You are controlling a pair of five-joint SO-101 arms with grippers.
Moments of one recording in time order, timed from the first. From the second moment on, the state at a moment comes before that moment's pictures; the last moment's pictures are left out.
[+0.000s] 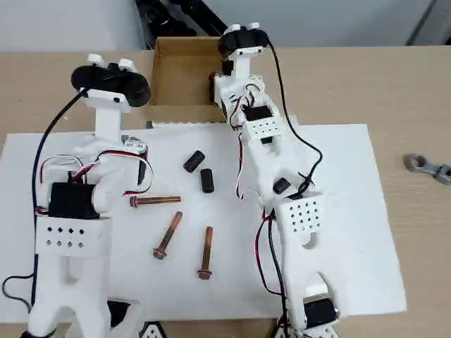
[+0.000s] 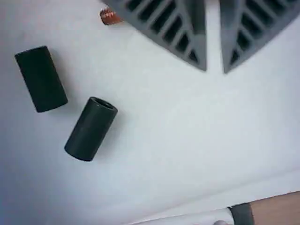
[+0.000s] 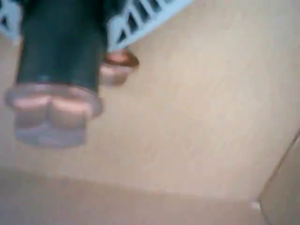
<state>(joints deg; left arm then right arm) 0.5 -36.9 24.6 71.8 -0.4 -18.2 59.3 -46.2 24.3 -9.9</state>
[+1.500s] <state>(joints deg) 1.4 -36.9 36.8 78.7 31.1 -12.8 44.5 -90.6 96.0 -10.1</state>
